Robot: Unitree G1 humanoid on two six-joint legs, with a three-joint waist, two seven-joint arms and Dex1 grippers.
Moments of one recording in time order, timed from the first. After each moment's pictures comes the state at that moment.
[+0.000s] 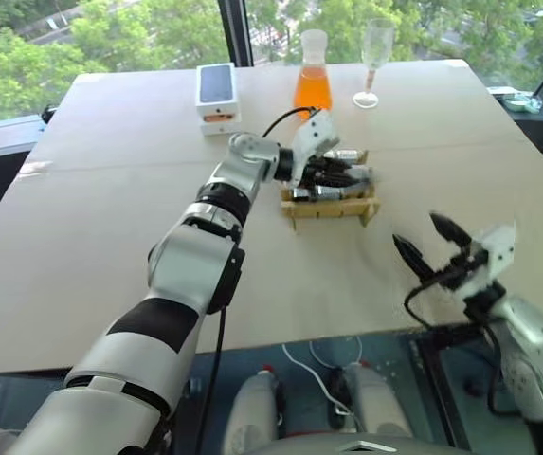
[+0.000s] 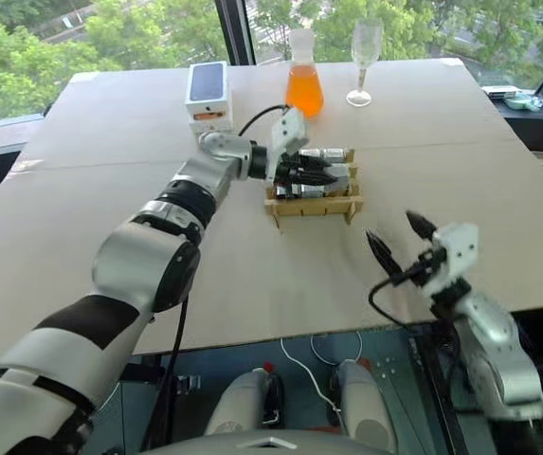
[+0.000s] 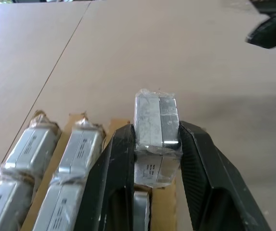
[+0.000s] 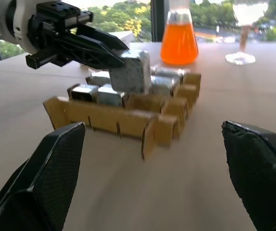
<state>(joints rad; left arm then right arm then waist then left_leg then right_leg) -1.34 0.20 -0.14 1.32 0.02 -0.15 -1.20 0.18 -0.45 -0.06 -0.35 0.59 0.05 0.44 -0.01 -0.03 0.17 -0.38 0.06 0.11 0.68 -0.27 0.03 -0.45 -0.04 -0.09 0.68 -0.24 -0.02</state>
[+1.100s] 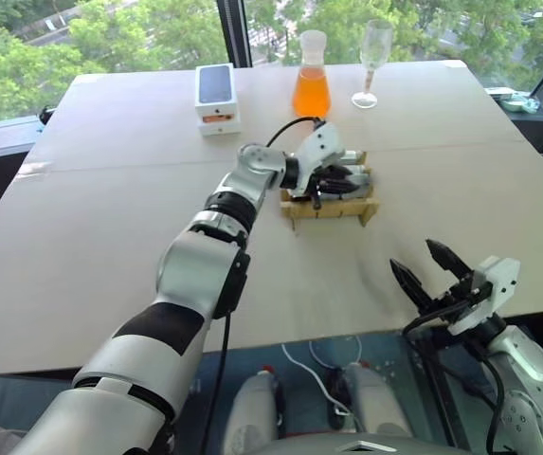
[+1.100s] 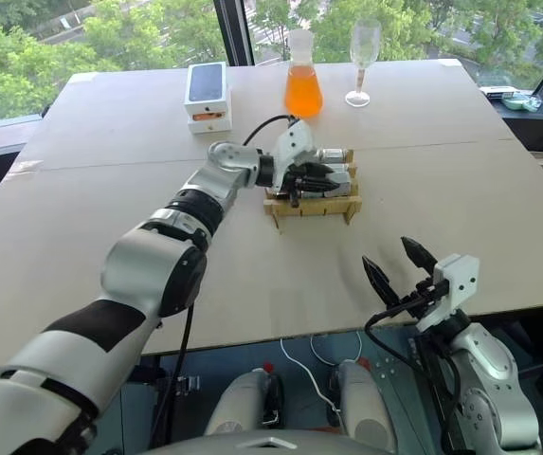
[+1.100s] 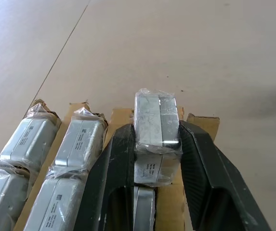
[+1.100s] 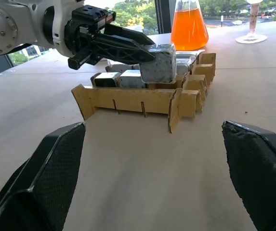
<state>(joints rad) -1.33 0.16 -0.09 1.33 0.11 -0.20 -1.13 0.27 -0.35 -0.08 -0.44 0.56 0.06 0.54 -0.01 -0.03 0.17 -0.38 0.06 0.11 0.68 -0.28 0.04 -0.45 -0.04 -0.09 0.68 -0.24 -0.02</state>
